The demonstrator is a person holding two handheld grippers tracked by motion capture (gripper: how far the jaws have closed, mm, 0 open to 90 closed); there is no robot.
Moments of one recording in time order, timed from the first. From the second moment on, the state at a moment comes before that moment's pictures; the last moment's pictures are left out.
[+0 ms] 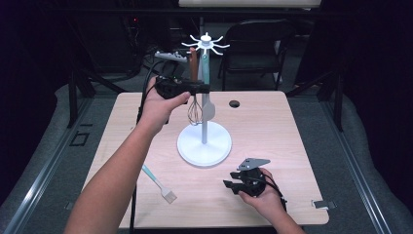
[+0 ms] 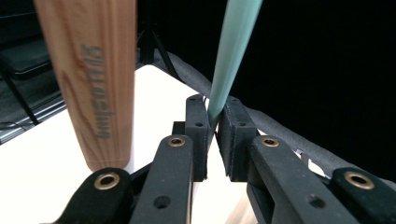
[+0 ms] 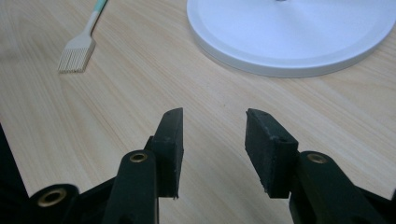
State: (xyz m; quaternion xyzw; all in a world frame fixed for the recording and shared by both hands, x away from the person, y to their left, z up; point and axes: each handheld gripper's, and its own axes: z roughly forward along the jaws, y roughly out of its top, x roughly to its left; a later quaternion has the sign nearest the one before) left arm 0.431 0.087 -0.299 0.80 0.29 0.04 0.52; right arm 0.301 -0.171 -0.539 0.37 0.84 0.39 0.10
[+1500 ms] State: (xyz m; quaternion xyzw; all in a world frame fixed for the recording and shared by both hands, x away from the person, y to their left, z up) left arm 0.366 0.141 -0.407 0.78 0.39 0.14 0.46; right arm 0.308 -0.168 -0.534 0.38 0.84 0.38 0.08
